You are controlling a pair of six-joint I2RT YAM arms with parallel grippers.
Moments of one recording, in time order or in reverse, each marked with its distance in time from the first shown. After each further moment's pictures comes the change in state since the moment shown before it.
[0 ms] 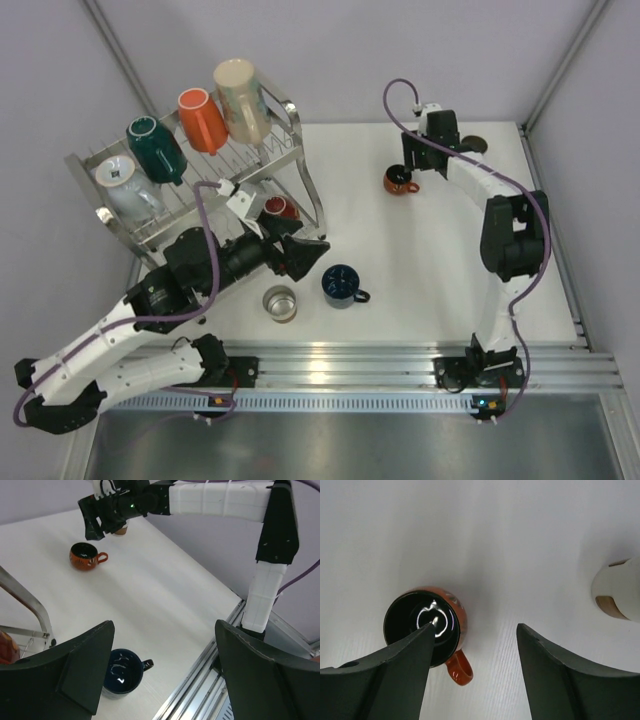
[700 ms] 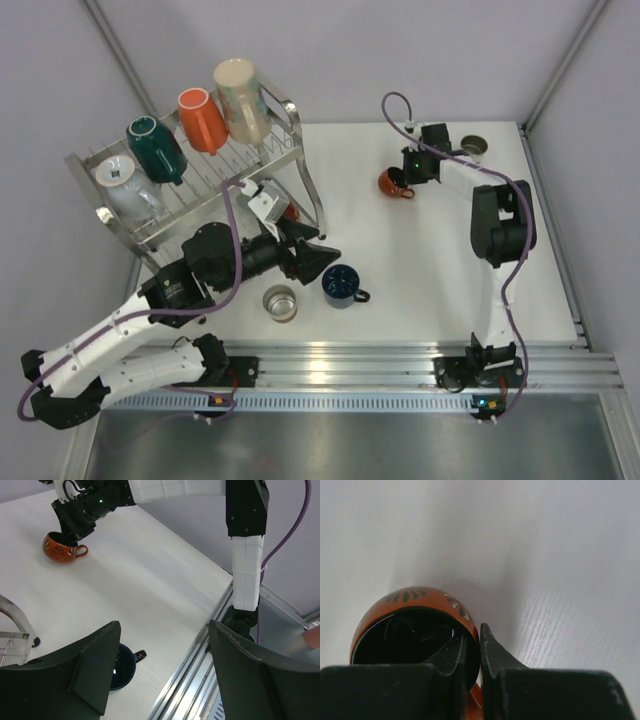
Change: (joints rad) left arm 0.000 0.032 -0.014 0.043 0.117 0.030; right arm -0.010 0.183 0.076 -0.035 -0.187 0.019
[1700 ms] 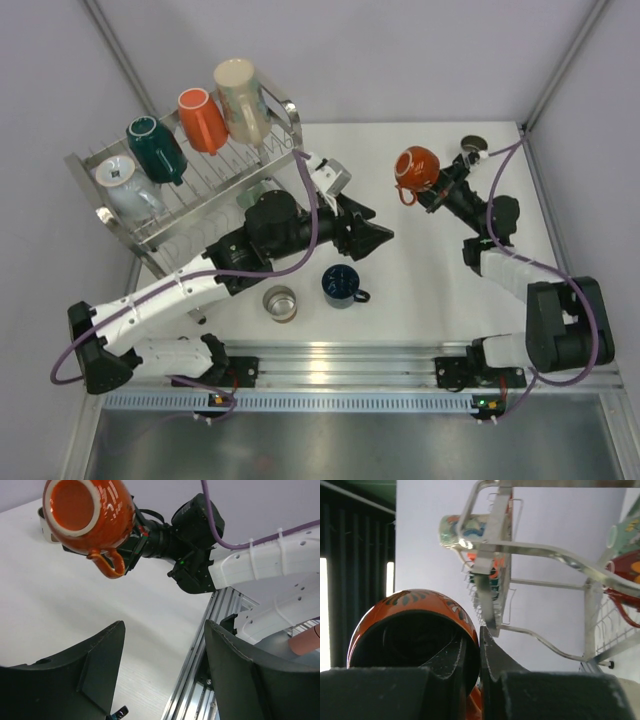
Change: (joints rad) left arm 0.000 0.363 0.137 0.265 0.140 -0.004; right arm -0.056 -0.782 -1.069 1.483 -0.584 1.883
